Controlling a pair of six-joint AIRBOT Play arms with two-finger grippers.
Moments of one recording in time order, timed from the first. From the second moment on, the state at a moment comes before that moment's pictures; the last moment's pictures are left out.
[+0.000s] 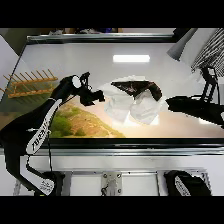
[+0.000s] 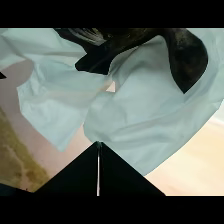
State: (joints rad) left arm -0.31 -1.76 1.44 1.13 -1.04 -1.78; right arm -0.10 -0.76 0.86 -0.99 0.99 1.29
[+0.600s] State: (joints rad) left arm -0.44 -1.92 1.53 1.00 -1.00 -1.76; right arm -0.12 -0.85 0.86 -0.91 1.05 1.32
